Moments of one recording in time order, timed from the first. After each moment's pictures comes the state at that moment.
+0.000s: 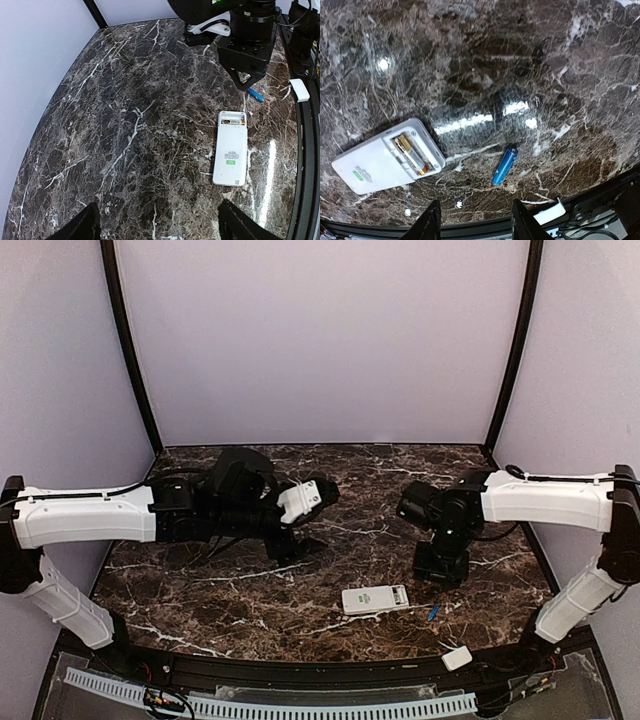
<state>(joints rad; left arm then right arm) -1.02 1.44 1.11 -0.27 0.01 0.33 0.84 1.52 1.07 -1.12 0.00 1.14</state>
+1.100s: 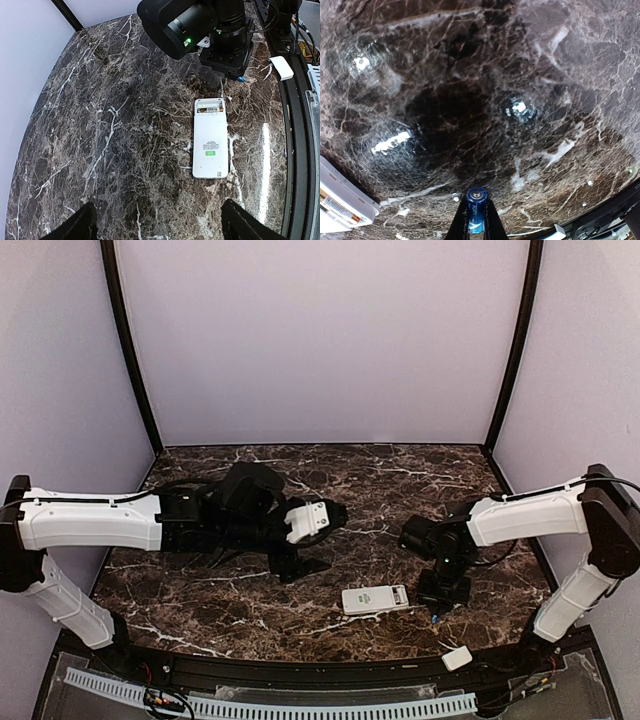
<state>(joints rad) -1.10 1.46 1.08 -0.27 0.02 0.39 0.85 1.59 0.86 -0.96 -0.04 1.22</state>
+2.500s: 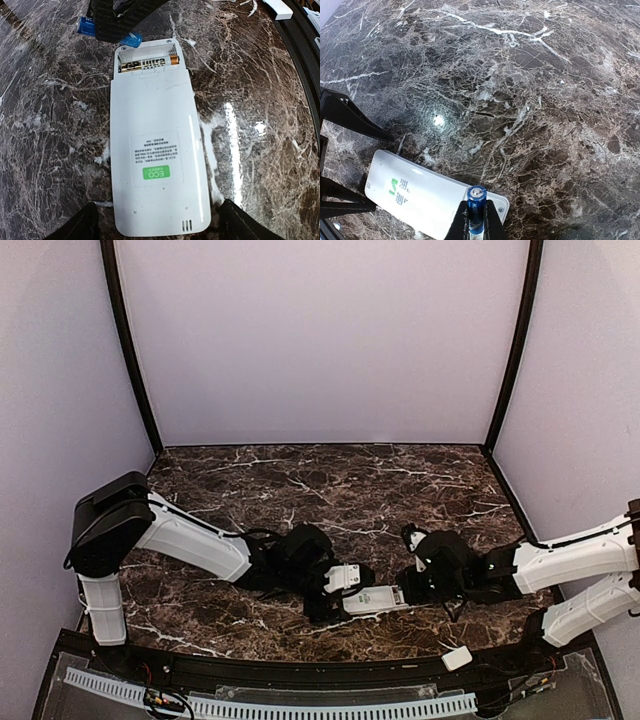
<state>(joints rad) -1.10 1.95 1.04 0.08 0.23 0.41 1.04 1.25 0.49 -0.08 0.27 0.58</state>
